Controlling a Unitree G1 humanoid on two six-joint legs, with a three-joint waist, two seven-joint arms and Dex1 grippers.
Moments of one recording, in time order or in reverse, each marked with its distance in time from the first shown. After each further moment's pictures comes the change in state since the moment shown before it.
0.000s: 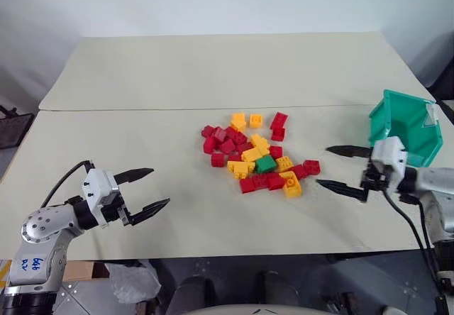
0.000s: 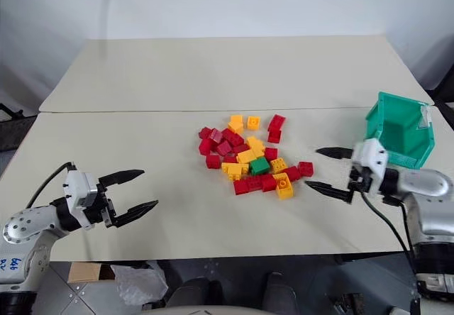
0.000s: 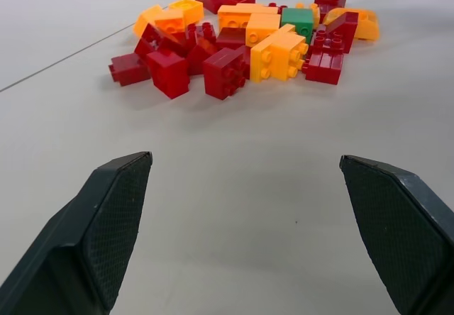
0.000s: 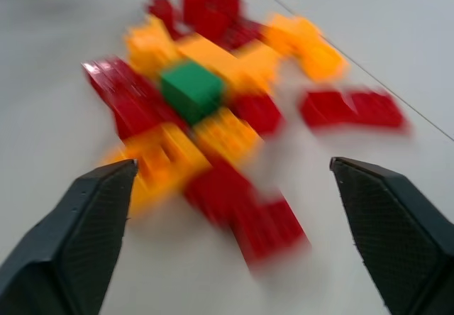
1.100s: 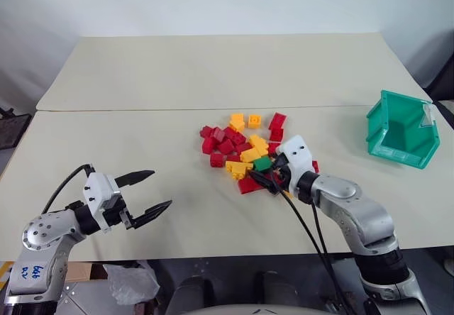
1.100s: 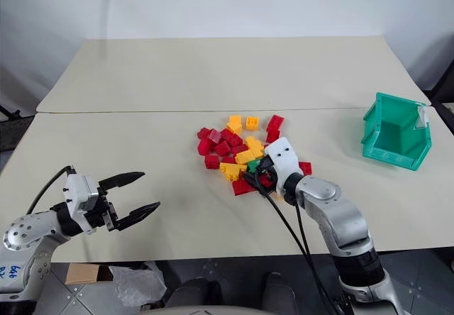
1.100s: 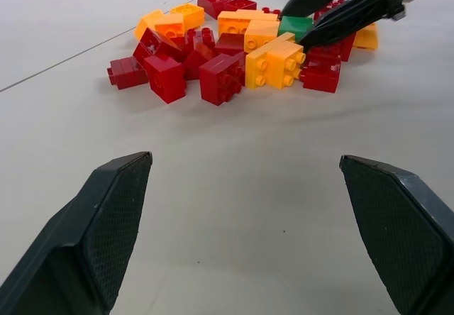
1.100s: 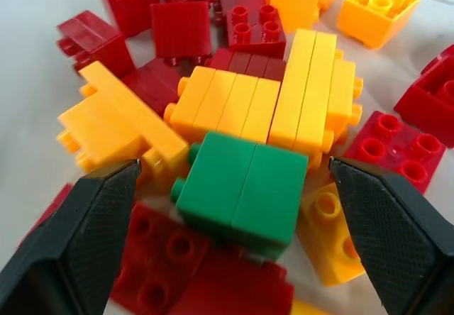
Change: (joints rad) left arm 0.049 -0.026 0.012 -0.080 0.000 0.025 0.047; right arm -0.031 0.405 0.267 -0.485 -0.158 0.742 -0.876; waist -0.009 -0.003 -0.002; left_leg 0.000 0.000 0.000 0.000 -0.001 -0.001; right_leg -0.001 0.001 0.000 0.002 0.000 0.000
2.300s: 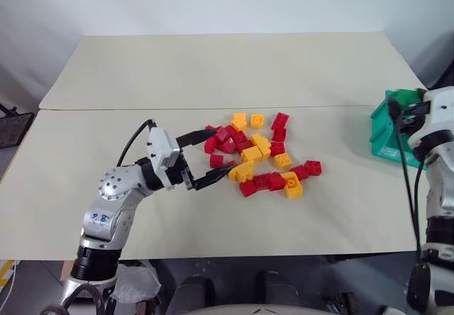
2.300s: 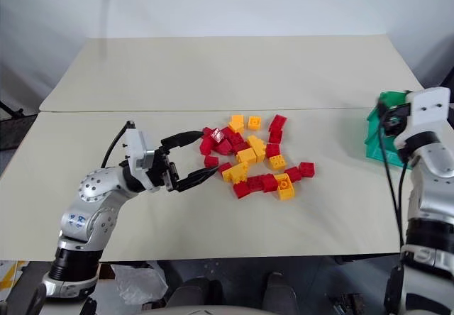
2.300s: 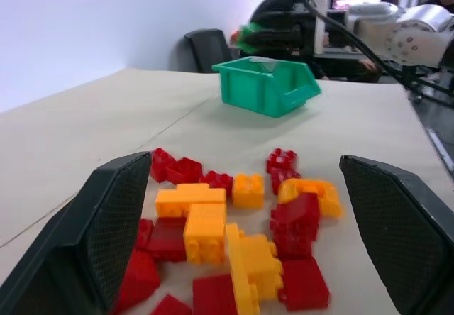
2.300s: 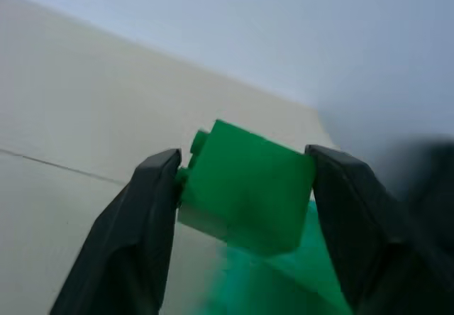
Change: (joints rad) left arm -0.443 -0.235 -0.282 -0.004 0.009 0.121 0.137; right arm -0.203 -0.315 -0.543 0.837 -0.127 -0.841 -0.039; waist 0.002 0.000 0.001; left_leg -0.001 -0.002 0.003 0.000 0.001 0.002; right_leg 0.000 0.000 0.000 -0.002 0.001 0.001
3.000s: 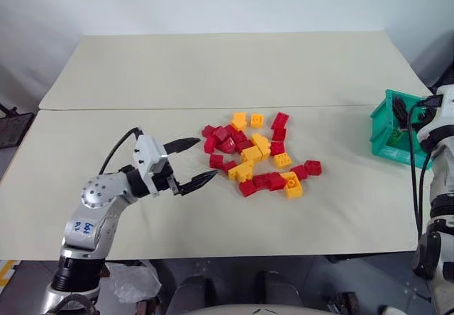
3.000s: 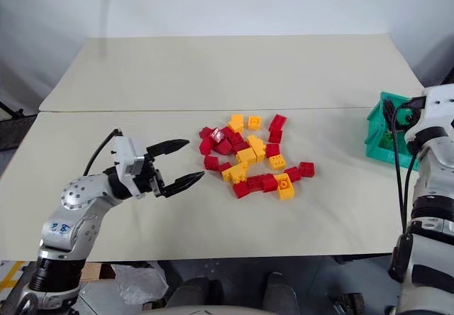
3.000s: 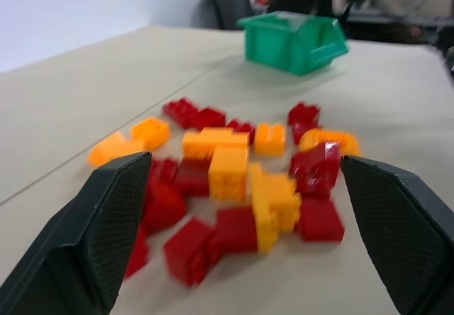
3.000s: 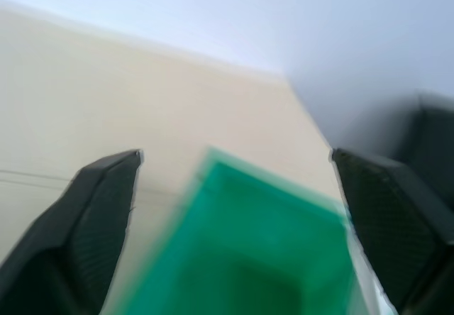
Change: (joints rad) left arm 0.132 0.124 0.076 -0.041 0.003 0.011 -0.010; right arm -0.152 -0.038 0.008 0.314 0.118 -0.234 0.238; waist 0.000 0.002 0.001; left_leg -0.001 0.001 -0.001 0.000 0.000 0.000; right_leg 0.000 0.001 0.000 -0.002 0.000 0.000
